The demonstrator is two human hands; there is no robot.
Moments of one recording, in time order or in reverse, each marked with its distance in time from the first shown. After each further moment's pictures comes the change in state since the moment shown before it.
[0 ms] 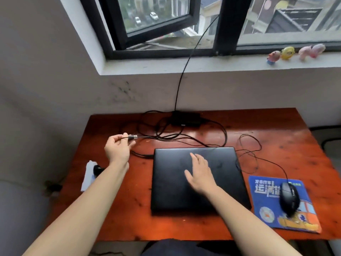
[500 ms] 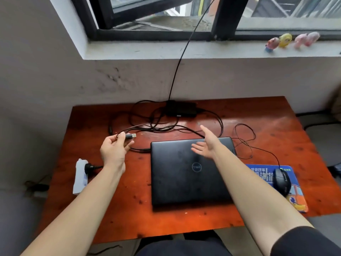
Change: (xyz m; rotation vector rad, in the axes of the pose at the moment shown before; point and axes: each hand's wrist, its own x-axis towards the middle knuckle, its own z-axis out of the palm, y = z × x) left_hand 0.024 -0.021 -0.017 -0.105 -0.157 -0.202; right_hand 0.075 -0.022 -0.061 1.408 -0.053 0.782
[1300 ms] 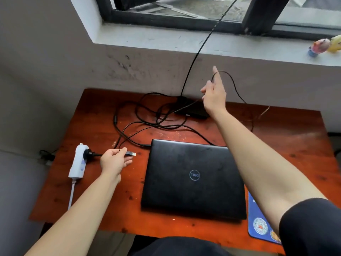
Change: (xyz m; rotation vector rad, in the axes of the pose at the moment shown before) left_hand -0.006 -0.047 -0.021 0.343 0.250 -0.231; right_hand 0.048 -0.132 0.076 -0.630 0.091 -0.936
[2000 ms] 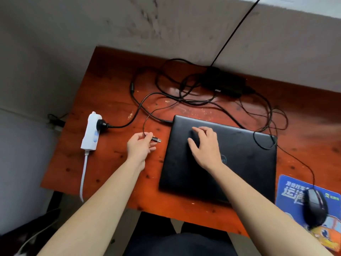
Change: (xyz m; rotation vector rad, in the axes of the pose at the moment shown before) left_hand 0.021 -0.057 0.005 -0.038 -0.087 -0.127; right_hand -0.194 0.131 0.070 -0.604 -0.444 -0.087
